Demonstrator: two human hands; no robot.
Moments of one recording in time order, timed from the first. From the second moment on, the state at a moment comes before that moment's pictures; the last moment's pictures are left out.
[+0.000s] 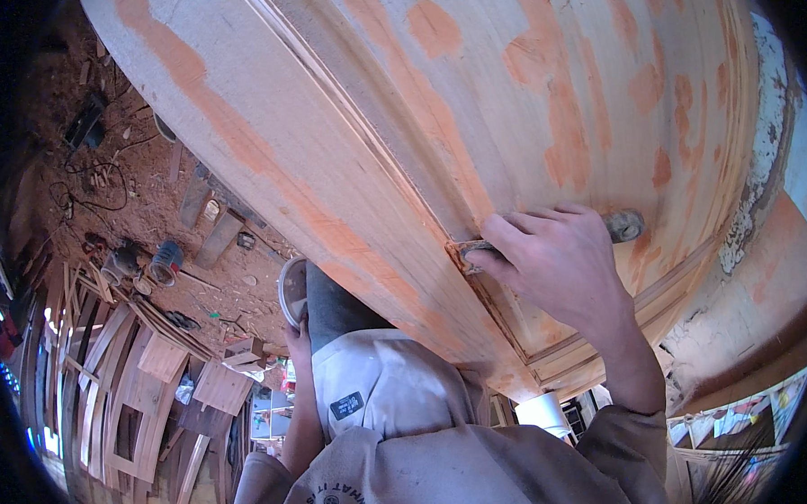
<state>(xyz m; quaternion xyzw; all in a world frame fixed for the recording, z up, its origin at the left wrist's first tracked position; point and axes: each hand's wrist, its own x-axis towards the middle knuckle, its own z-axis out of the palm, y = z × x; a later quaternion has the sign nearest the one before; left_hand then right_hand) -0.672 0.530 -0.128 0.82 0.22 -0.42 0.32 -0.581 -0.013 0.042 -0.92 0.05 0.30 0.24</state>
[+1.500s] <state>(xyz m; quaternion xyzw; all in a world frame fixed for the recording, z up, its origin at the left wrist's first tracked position) -0.678 0.534 -0.132 0.82 0.22 -0.41 0.32 -0.547 -0.028 0.030 -0.92 -0.01 0.29 0.25</state>
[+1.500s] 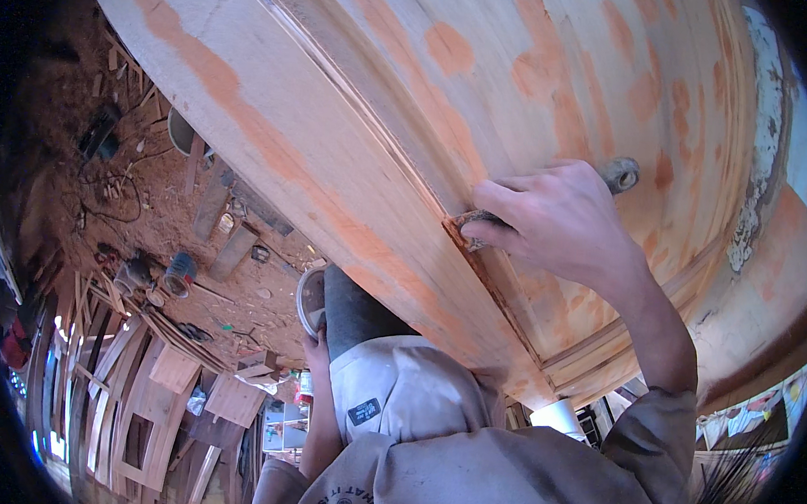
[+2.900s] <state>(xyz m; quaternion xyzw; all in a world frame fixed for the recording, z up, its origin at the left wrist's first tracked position) -0.676 0.526 -0.128 0.81 0.23 -0.42 0.33 -0.625 -0.031 0.033 -0.92 0.05 0.29 0.27</state>
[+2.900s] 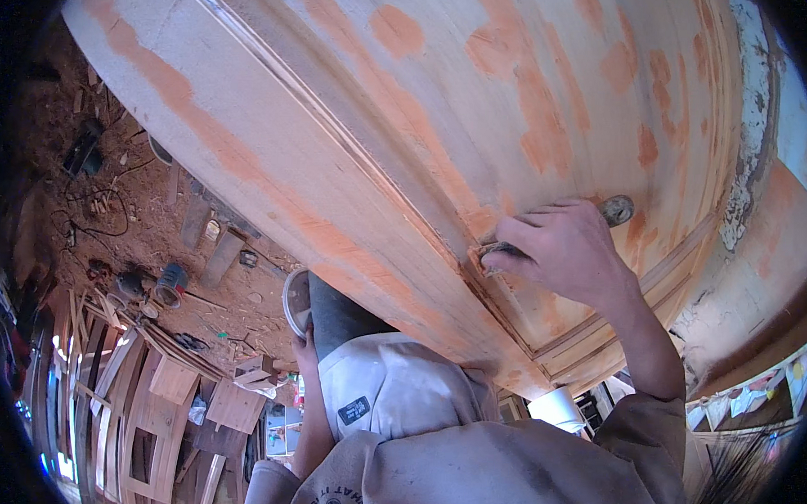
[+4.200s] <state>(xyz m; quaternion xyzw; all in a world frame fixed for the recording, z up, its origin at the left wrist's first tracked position) -0.515 0.541 -0.126 0.83 0.10 -0.48 0.27 -0.751 0.083 0.127 -0.49 0.61 0.22 0.58</state>
